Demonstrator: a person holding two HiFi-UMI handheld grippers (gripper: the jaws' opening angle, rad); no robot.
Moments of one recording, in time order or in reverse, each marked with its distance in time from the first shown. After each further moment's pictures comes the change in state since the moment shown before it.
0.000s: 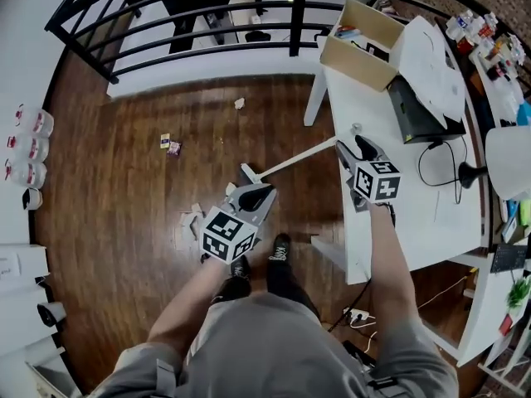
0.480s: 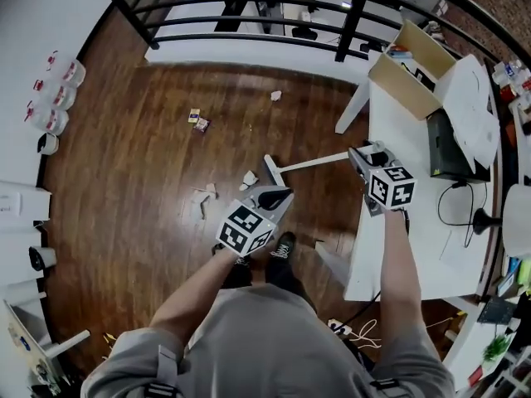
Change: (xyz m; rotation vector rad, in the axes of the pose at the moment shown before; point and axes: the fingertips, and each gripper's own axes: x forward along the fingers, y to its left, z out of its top) left arm 0.001 0.019 -0.029 -0.069 0.063 0.079; right arm 0.053 0.046 0.013 -0.147 0.063 0.253
